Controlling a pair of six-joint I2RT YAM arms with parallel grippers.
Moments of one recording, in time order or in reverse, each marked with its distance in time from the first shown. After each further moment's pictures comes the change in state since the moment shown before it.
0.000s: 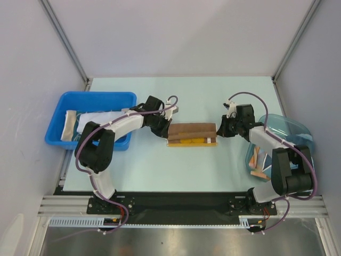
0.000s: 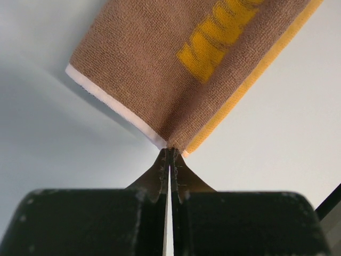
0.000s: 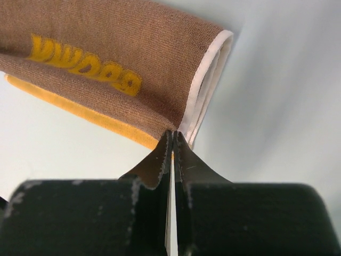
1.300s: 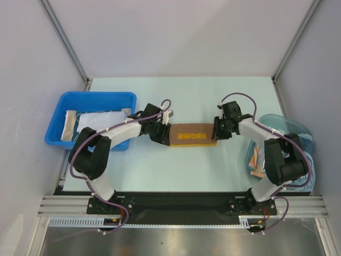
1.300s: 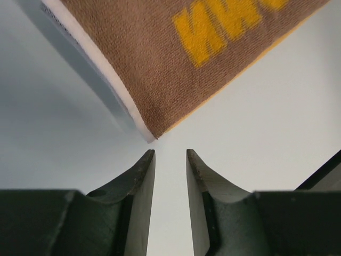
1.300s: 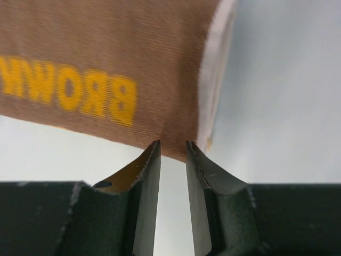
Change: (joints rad) left arm -0.034 -0.100 -0.154 0.073 -0.040 -0.291; right arm 0.137 0.124 0.164 -0.249 0.189 0.208
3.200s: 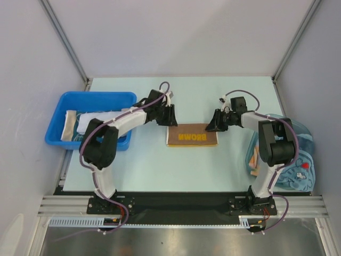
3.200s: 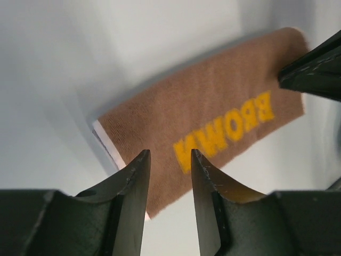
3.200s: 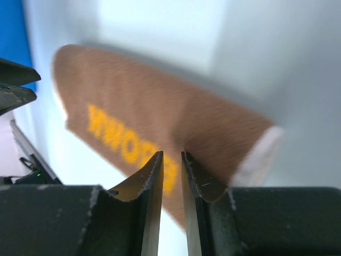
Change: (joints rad) left arm 0.029 0.124 0.240 0.085 -0.066 -0.249; right arm -0.145 0.216 0.074 0.233 -0.489 0.009
